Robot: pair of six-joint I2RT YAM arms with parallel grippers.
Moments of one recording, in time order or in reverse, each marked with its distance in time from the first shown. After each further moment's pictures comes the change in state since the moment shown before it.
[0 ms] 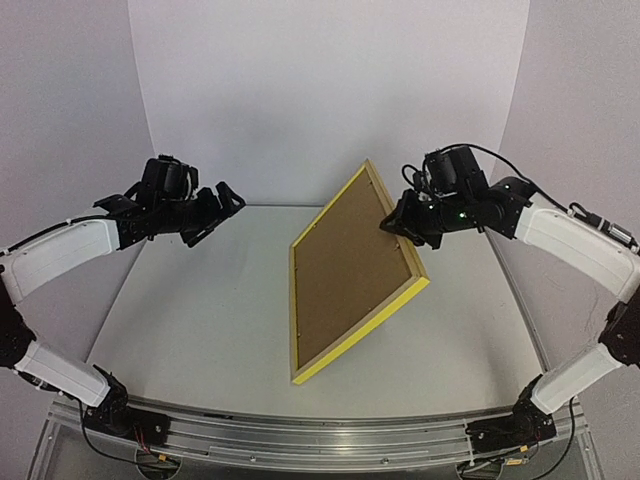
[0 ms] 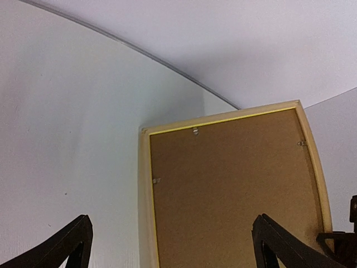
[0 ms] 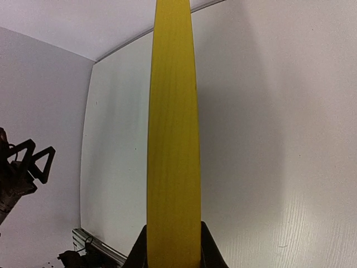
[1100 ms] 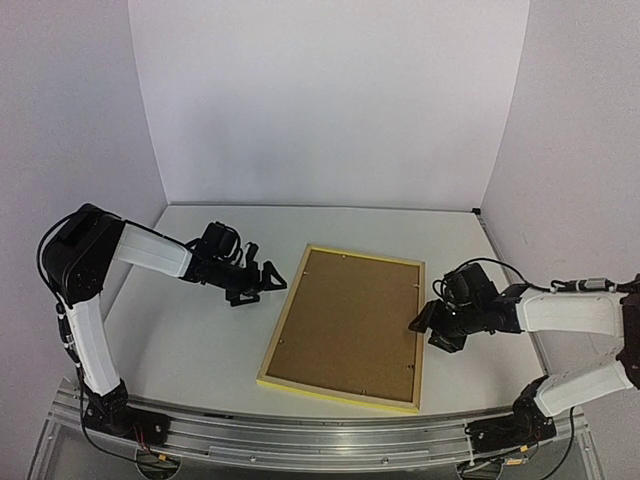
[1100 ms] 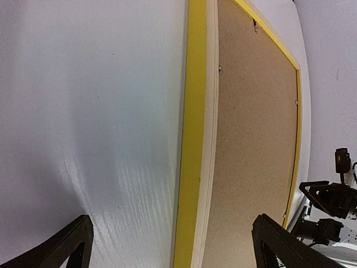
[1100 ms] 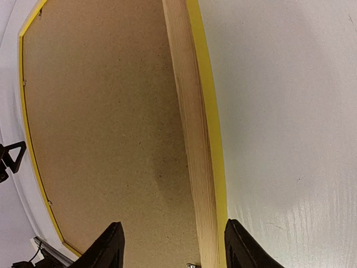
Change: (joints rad) left arm 0.008 0.537 -0.146 0.350 0.461 0.179; right arm -0.108 -0.194 -0.873 0.379 -0.073 0.165
